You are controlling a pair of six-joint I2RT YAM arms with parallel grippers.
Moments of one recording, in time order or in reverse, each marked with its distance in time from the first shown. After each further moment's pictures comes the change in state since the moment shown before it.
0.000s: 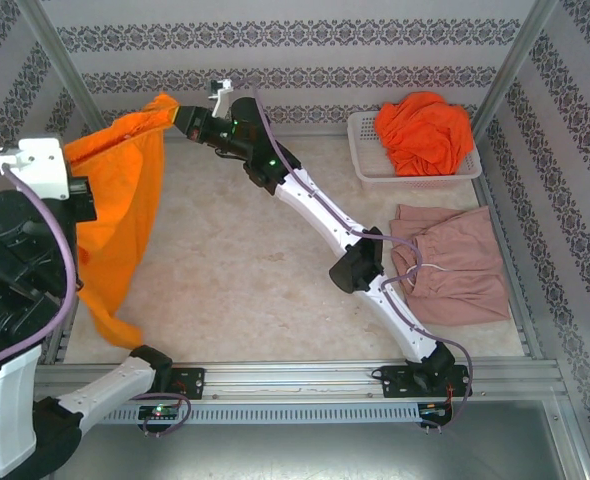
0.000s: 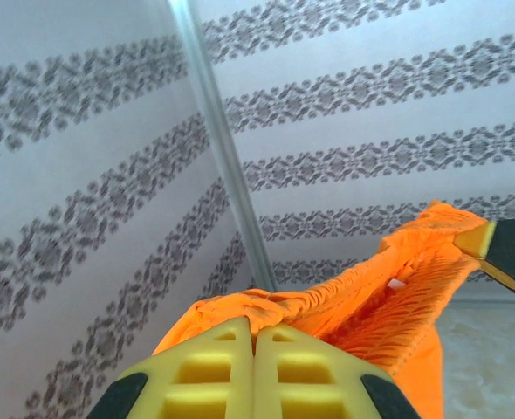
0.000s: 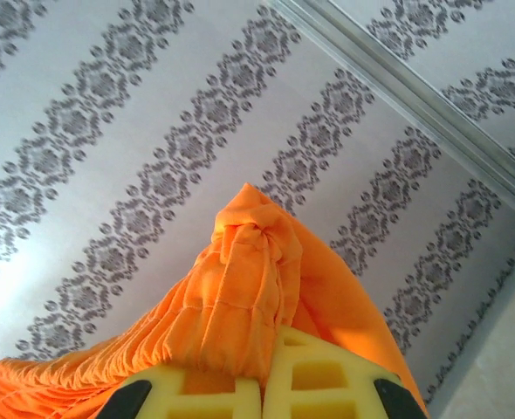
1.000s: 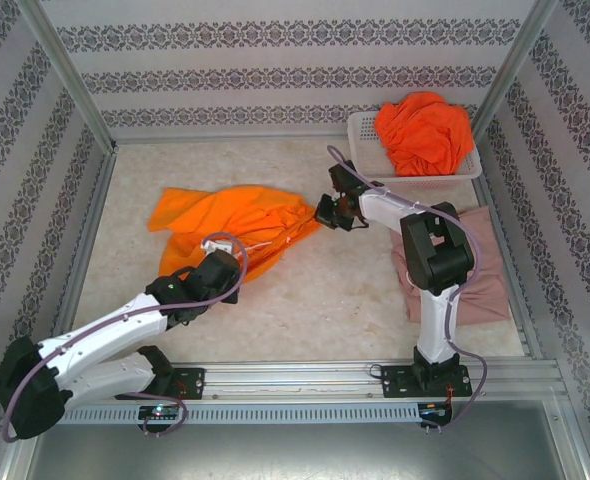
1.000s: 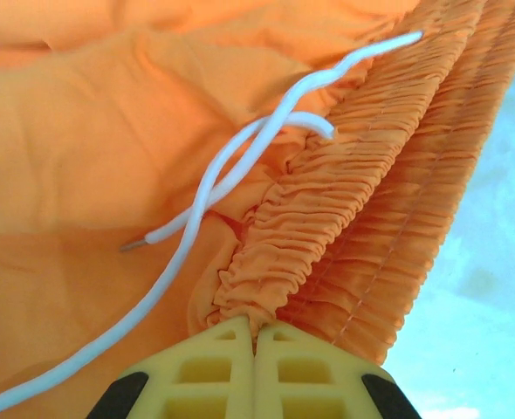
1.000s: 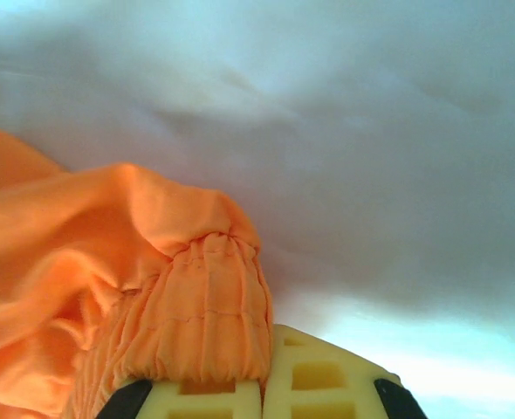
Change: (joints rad) left arm -0.362 0.064 -1.128 0.309 0.394 -0.802; right arm -0.371 -0.592 -1.454 -0.351 0.112 -0.251
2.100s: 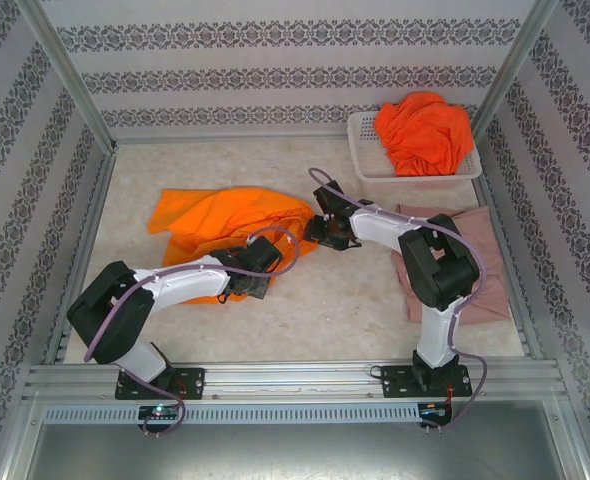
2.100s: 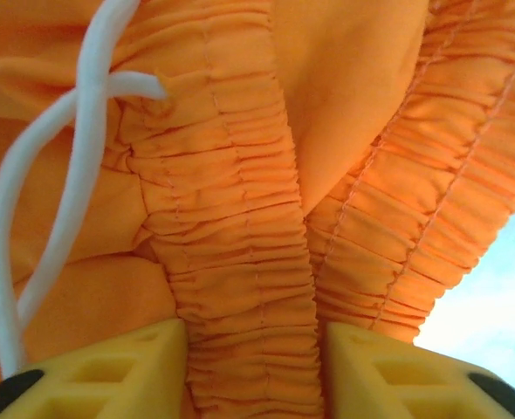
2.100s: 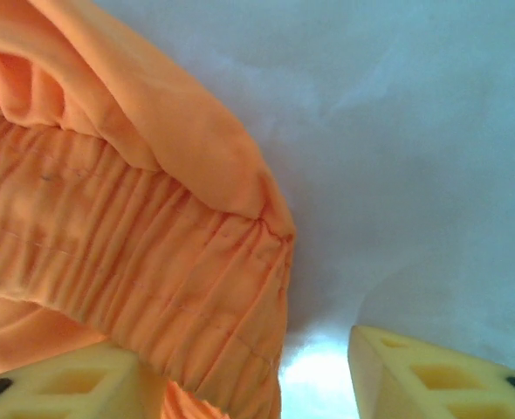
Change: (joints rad) left arm -0.001 0.574 0.191 0.074 0.113 0.121; right arm 0.126 -0.107 -0.209 0.013 0.178 -0.019
